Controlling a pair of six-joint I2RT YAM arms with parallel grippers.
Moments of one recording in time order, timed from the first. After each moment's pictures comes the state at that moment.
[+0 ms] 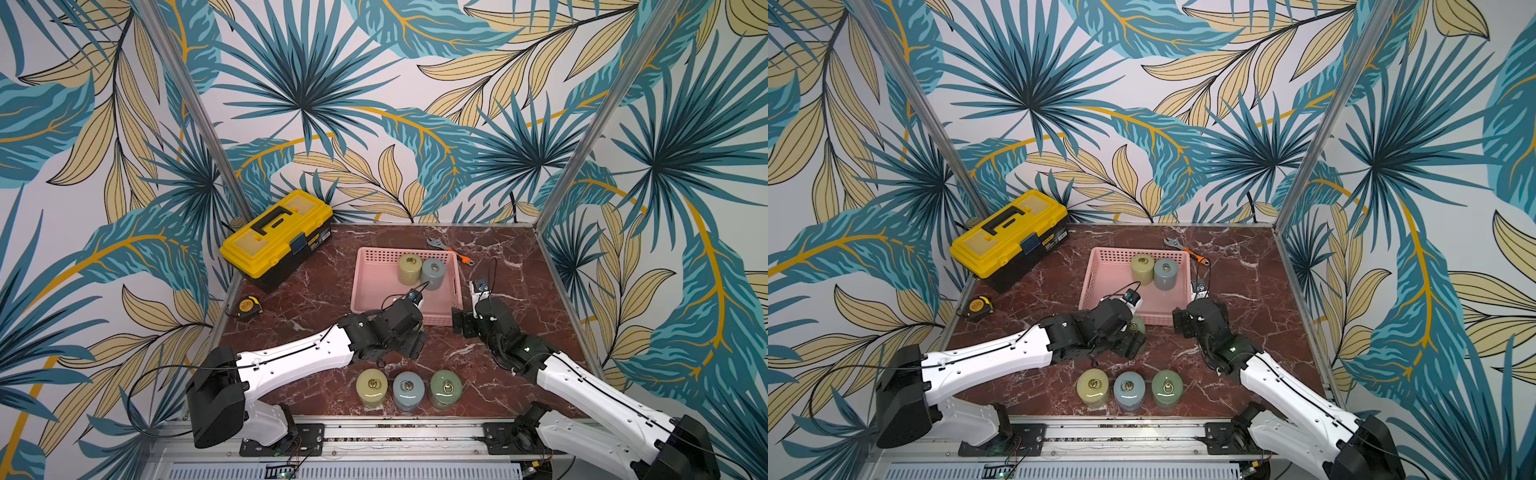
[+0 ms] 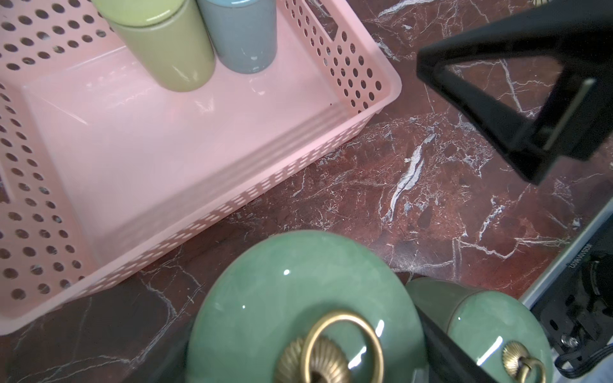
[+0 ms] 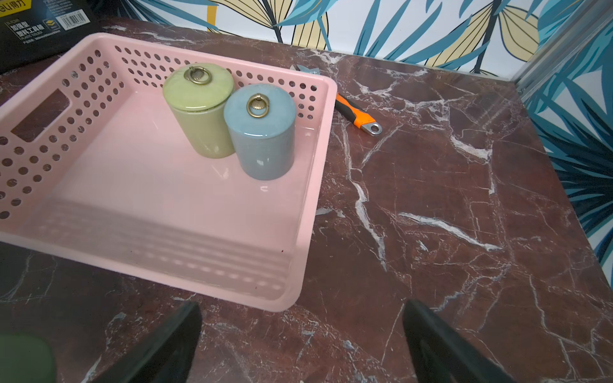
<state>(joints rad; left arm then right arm) -1.03 1.44 1.06 -0.52 -0.18 -0.43 0.60 0.97 0.62 -0.28 0.45 0.23</state>
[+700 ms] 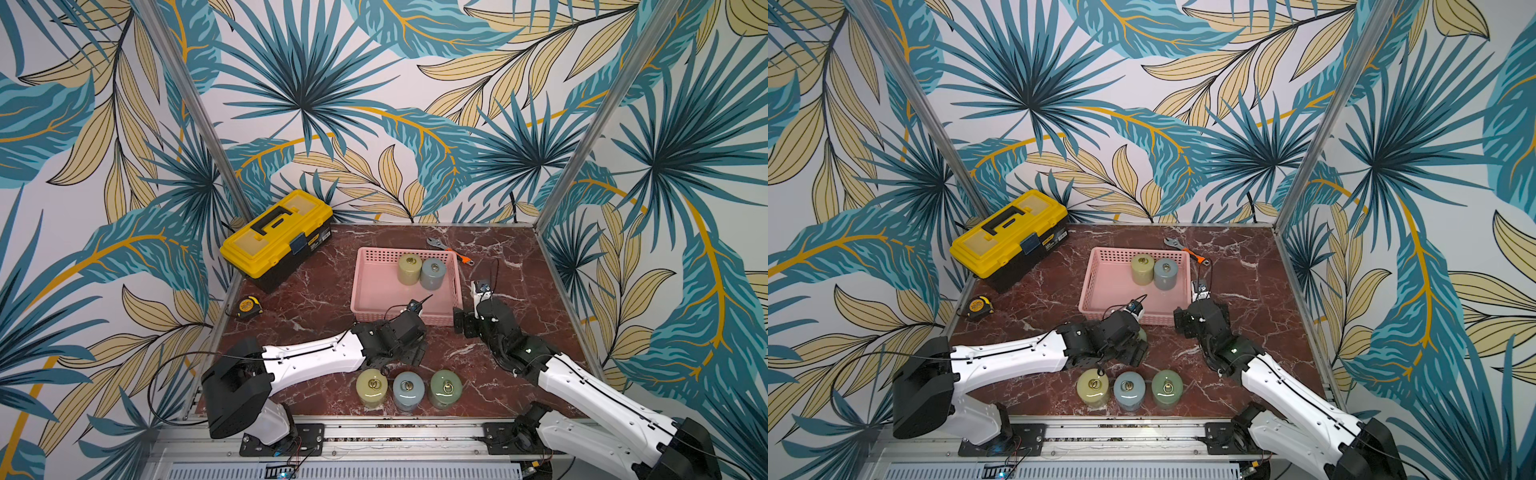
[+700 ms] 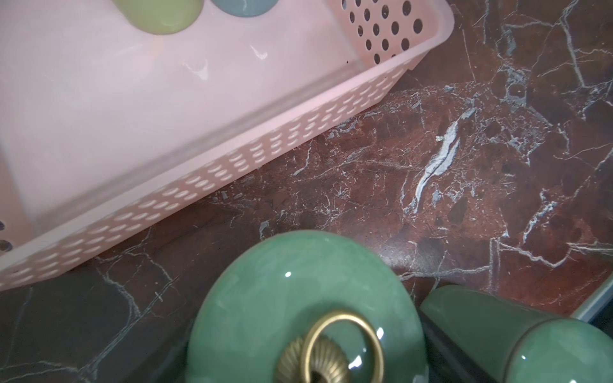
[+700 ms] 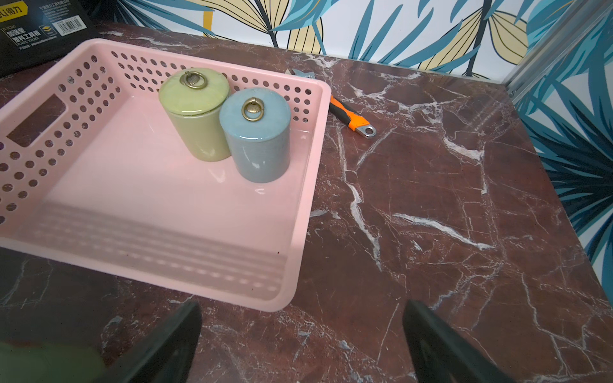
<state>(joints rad) -1.05 1.52 0.98 -0.42 -0.21 -0.49 0.60 0.96 0.61 -0.28 0.46 0.23</state>
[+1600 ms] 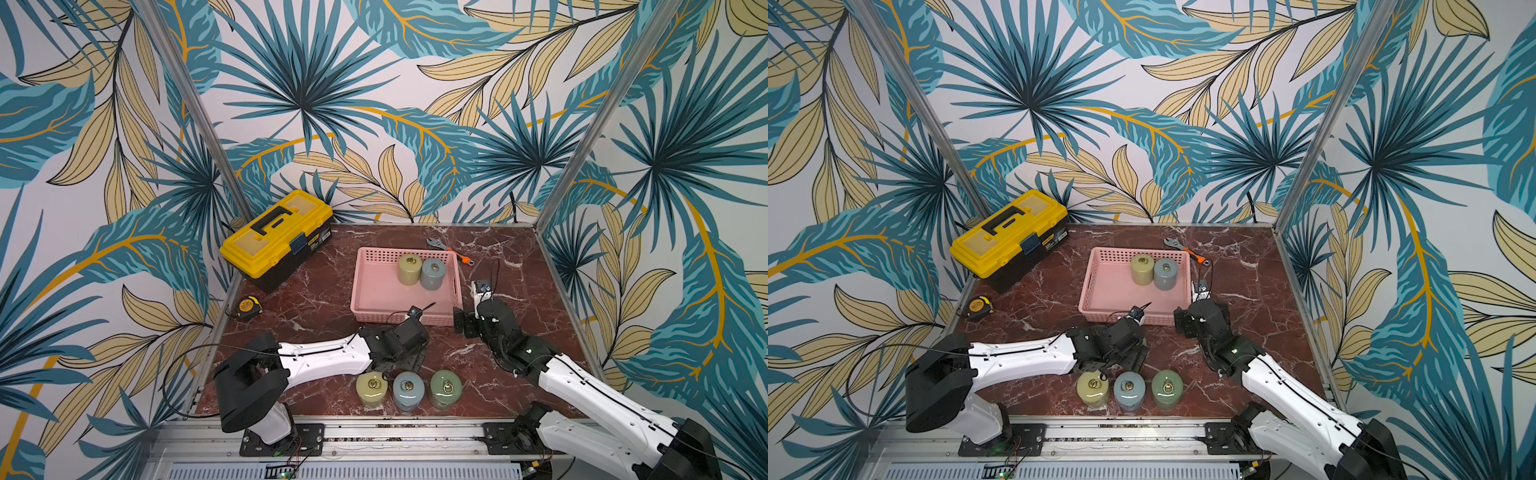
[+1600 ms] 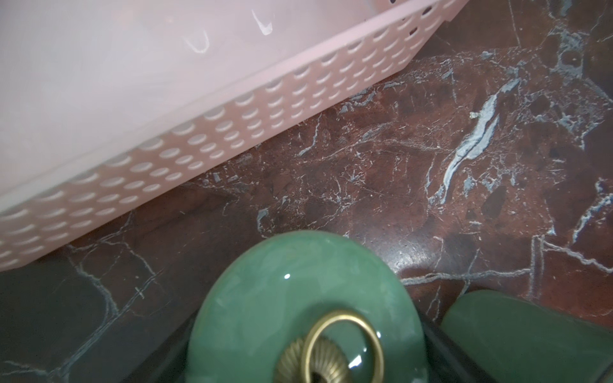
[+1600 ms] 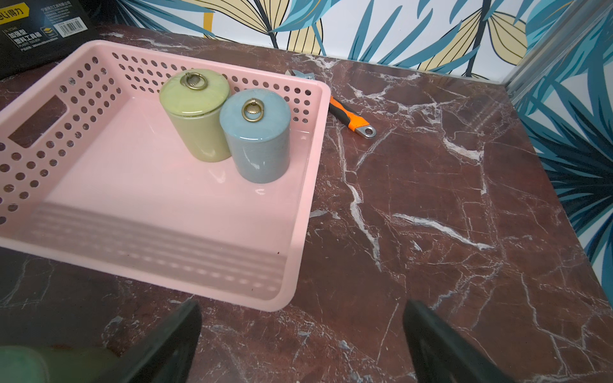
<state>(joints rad) -1.07 1.58 0.95 -0.38 -0.23 -0.53 0.60 0.95 0.61 -0.28 0.46 0.23</state>
